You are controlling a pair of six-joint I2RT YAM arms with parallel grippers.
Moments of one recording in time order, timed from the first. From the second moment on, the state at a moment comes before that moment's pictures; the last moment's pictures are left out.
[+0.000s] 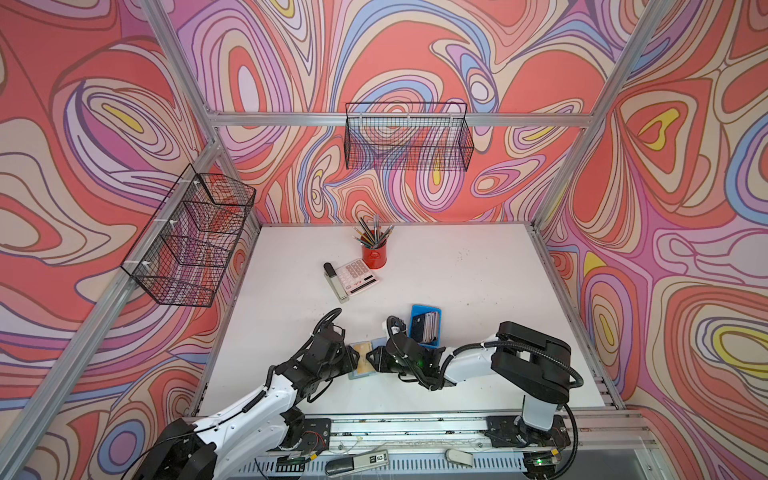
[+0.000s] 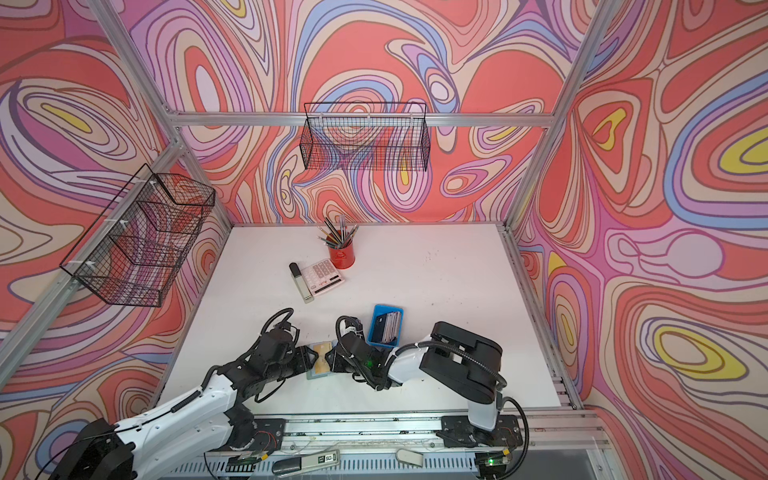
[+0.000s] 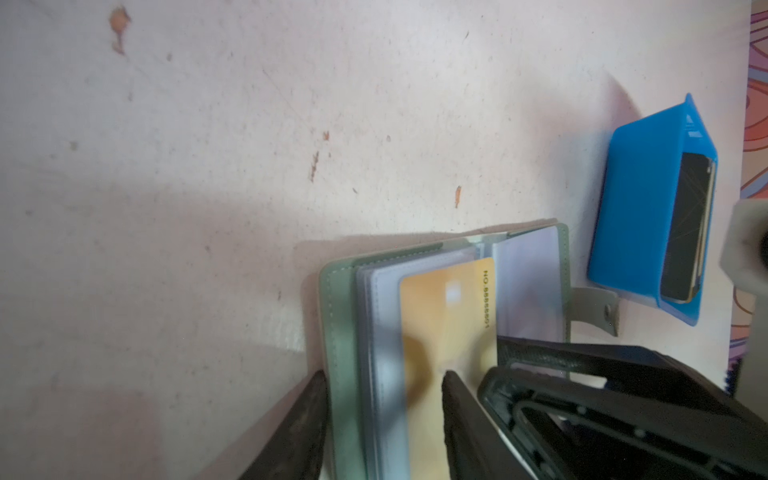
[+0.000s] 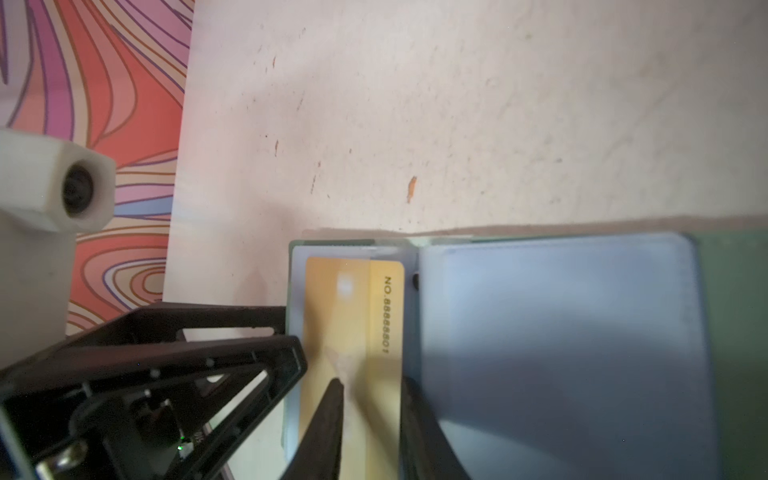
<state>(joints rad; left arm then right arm) -0.58 0.90 0.24 -0.22 0.08 -0.88 1.12 1.83 0.77 0.39 0.05 1.08</state>
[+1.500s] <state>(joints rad) -0.58 0.84 0.25 -0.23 0.04 -0.89 1.21 1.84 0.84 0.31 0.16 1.04</state>
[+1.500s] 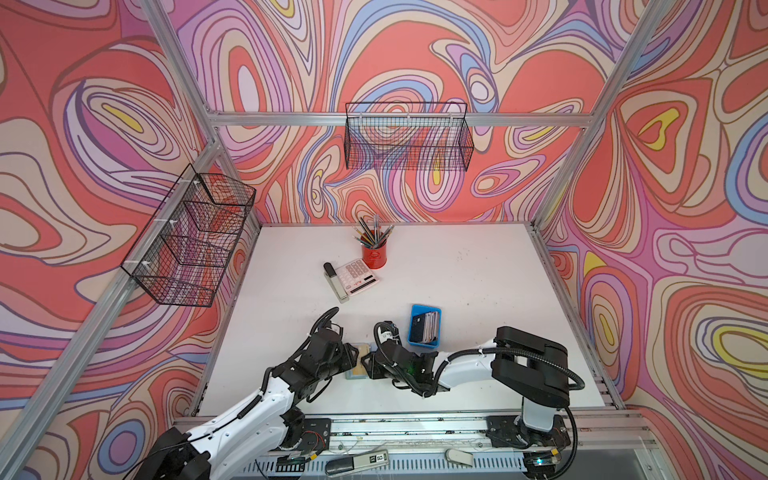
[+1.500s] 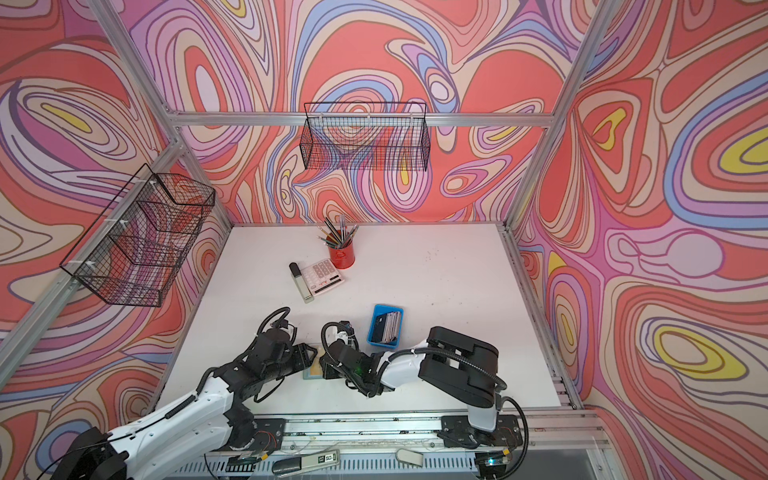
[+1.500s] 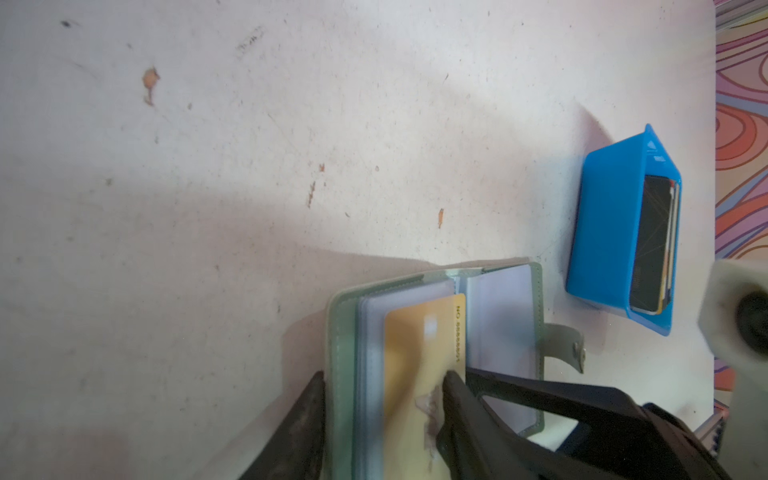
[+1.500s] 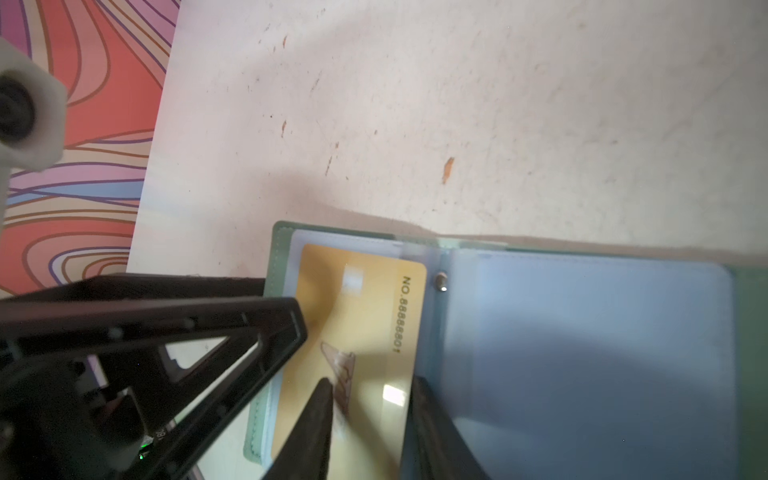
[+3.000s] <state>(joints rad) -0.58 0.83 0.23 -0.26 0.04 -0.89 1.21 1.85 0.86 0.30 0.13 1.04</state>
